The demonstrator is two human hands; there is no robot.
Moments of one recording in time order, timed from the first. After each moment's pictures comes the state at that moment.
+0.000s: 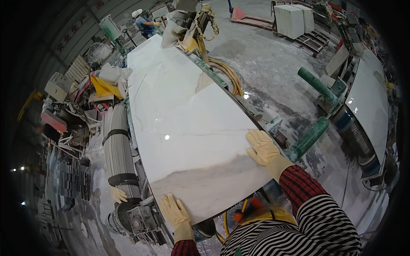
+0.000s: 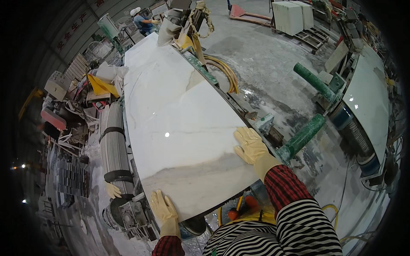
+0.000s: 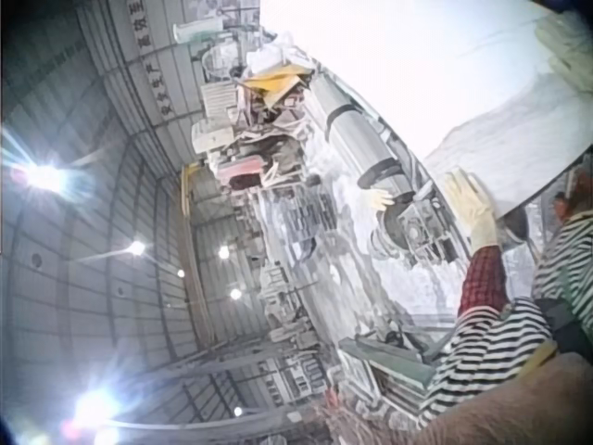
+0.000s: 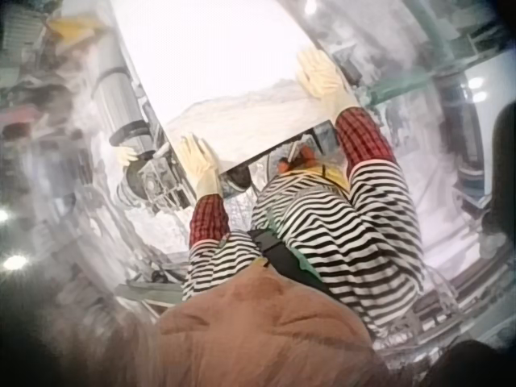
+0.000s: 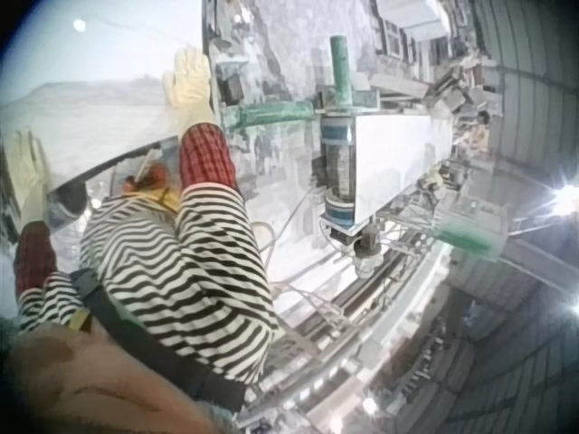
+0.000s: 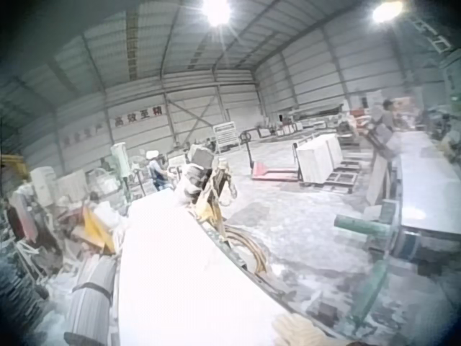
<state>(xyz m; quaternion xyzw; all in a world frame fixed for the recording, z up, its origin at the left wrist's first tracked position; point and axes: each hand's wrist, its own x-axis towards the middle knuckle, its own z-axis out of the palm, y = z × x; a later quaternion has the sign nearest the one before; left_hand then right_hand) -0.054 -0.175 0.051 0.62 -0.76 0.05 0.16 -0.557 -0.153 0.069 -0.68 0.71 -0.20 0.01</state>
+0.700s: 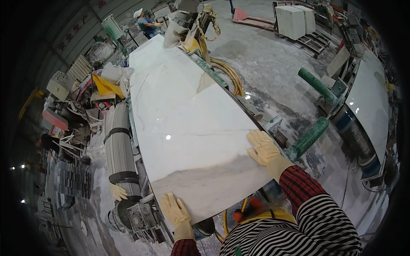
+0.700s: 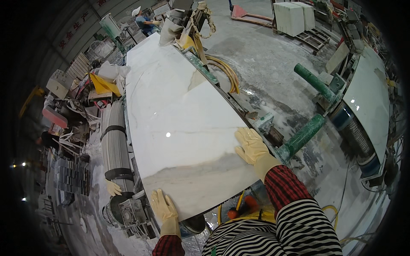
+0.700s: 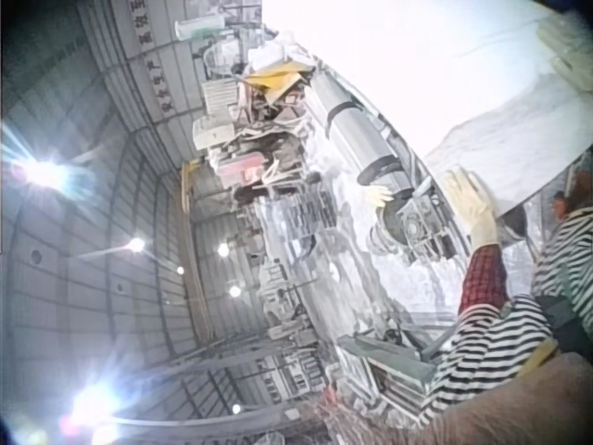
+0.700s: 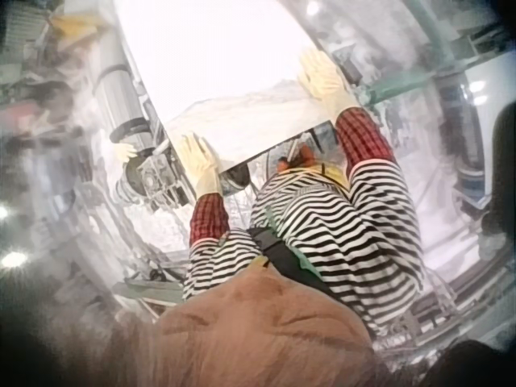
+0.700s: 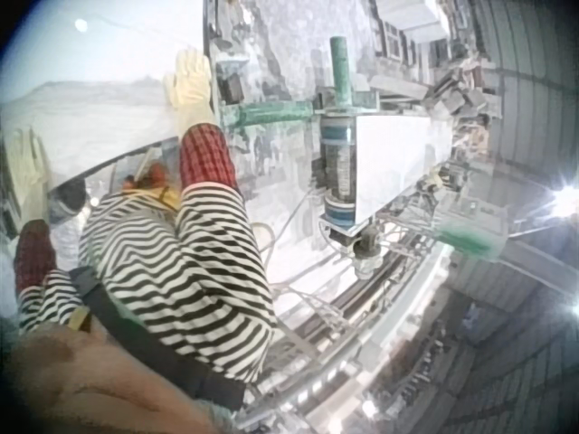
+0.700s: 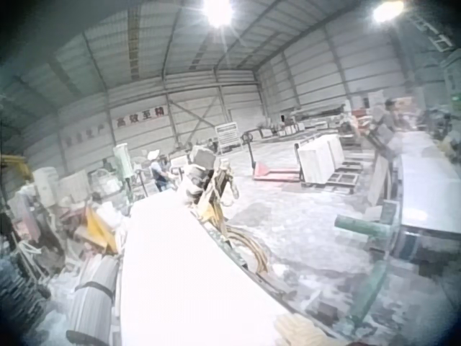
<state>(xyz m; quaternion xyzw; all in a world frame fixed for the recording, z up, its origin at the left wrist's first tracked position) -0.052 -0.166 0.051 0.62 -0.77 0.06 0.17 -0.557 -0.142 0.067 -0.67 0.71 -0.20 0.01</state>
